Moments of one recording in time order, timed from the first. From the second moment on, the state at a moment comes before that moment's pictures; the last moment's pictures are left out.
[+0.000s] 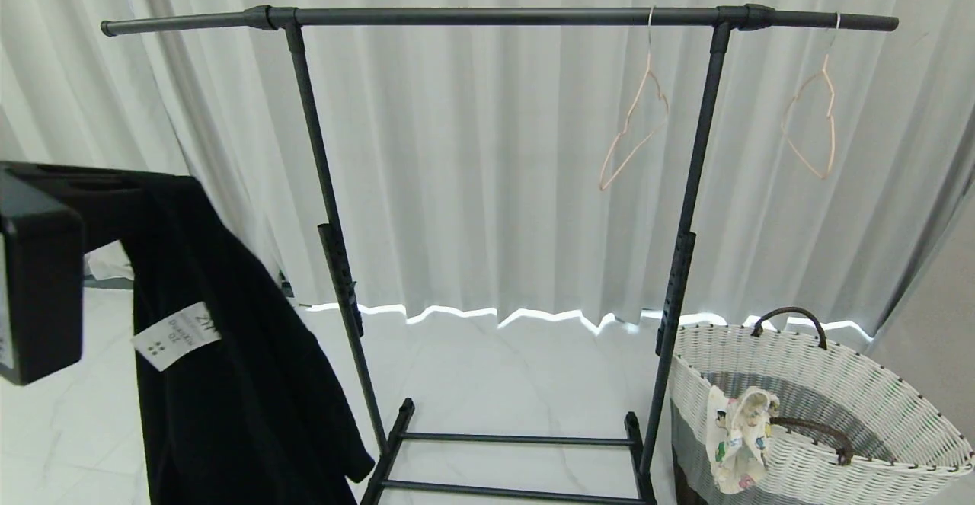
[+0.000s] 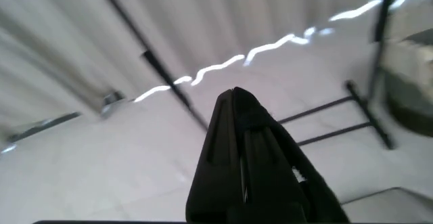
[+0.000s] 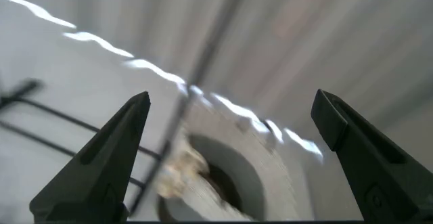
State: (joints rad) left arm -1.11 1.21 -1.40 0.71 0.87 -0.02; right arm 0.53 0.85 -0.93 0.21 -0.32 -0.31
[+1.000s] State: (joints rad) left arm -0.71 0.99 -1.20 0.71 0.79 0.04; right arm 0.11 0.85 -0.77 0.16 -0.33 -0.35
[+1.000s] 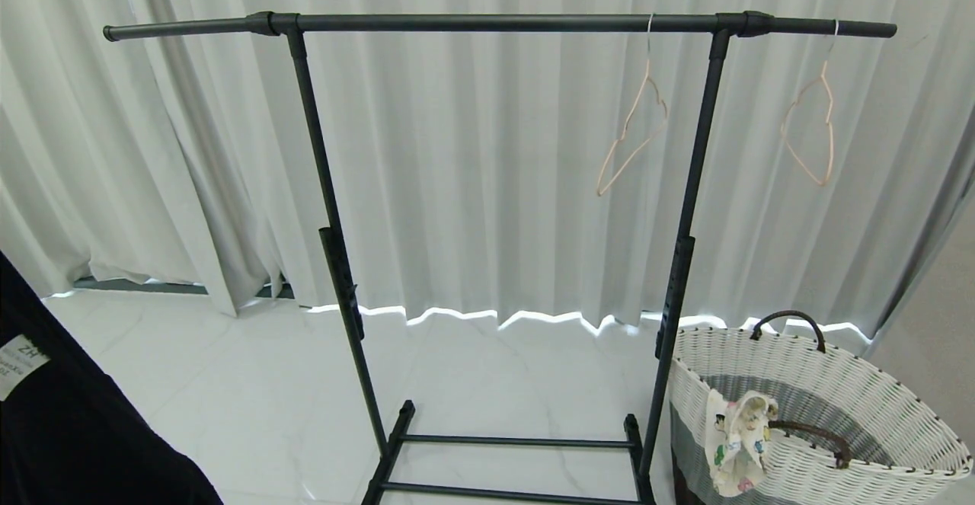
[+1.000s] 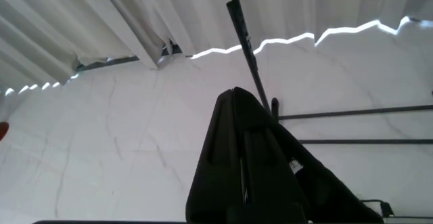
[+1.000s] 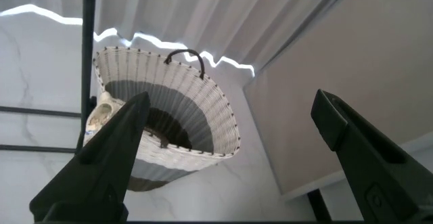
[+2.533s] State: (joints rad) left arm -0.69 0.92 -1.16 0.69 0.80 0.19; right arm 0.11 1.01 -0.78 -0.01 -0.31 -0.31
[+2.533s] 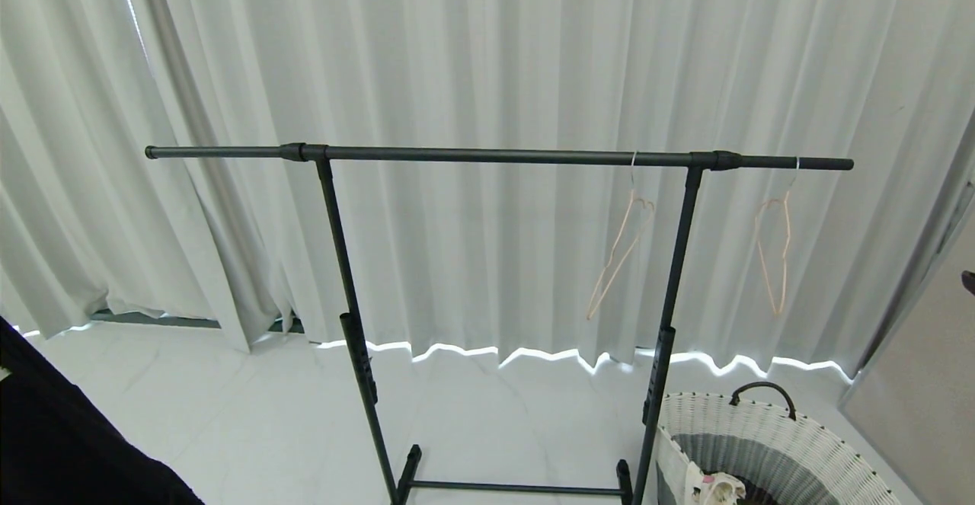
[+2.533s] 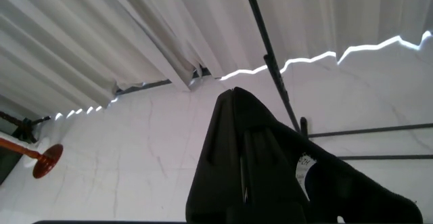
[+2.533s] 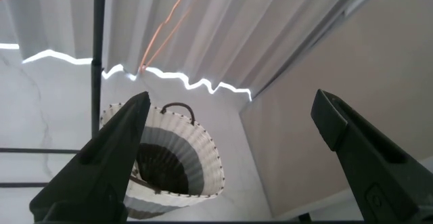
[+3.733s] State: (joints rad) left arm -0.69 0.89 -1.15 0.69 0.80 0.19; right arm 0.11 1.01 -0.77 -0.01 -0.22 -0.31
